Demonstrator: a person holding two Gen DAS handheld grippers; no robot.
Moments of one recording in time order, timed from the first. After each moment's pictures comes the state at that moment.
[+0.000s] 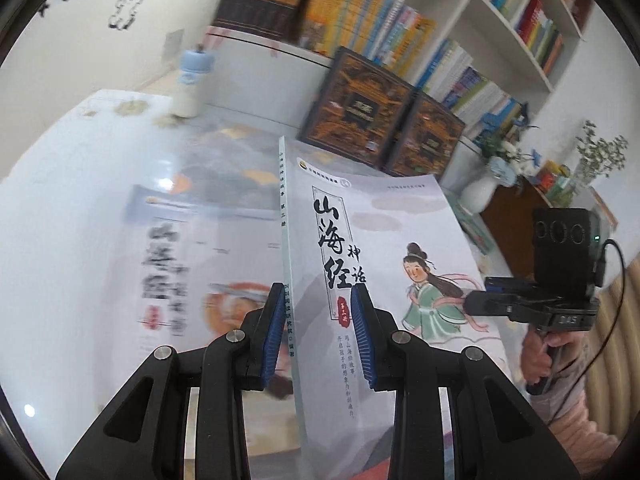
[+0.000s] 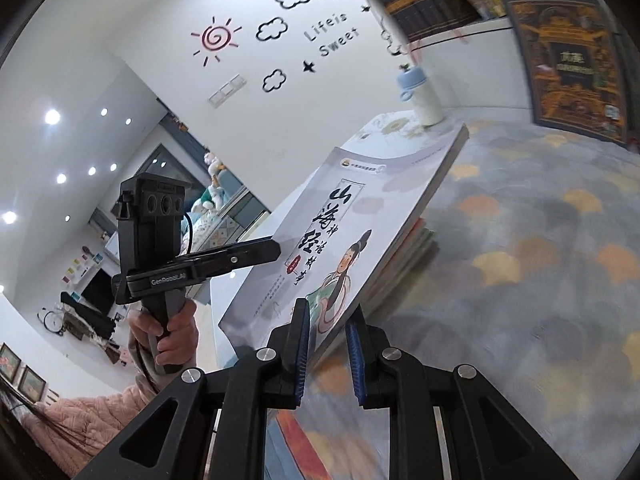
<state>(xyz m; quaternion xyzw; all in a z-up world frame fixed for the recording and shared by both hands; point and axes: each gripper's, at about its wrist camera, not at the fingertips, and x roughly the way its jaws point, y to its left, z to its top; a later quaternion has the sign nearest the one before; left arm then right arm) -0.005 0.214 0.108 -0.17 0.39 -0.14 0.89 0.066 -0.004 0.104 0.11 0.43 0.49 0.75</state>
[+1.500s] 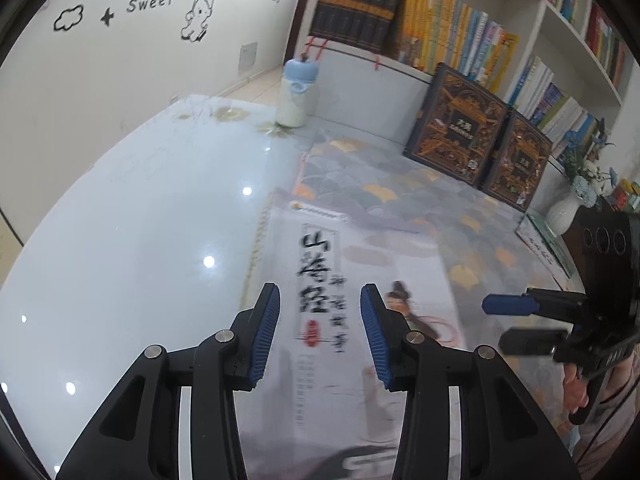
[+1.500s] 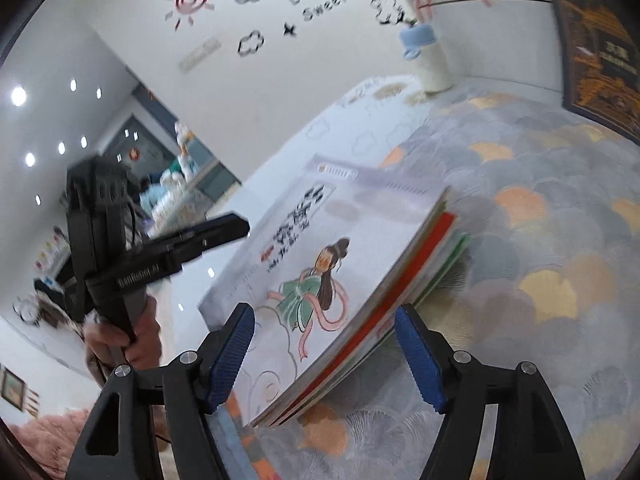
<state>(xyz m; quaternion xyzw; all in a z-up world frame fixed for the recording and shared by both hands) 0.004 0.265 0.091 -0.13 0.39 -0.01 0.91 0.093 0.067 0.083 0.07 0.47 0.45 0.76</state>
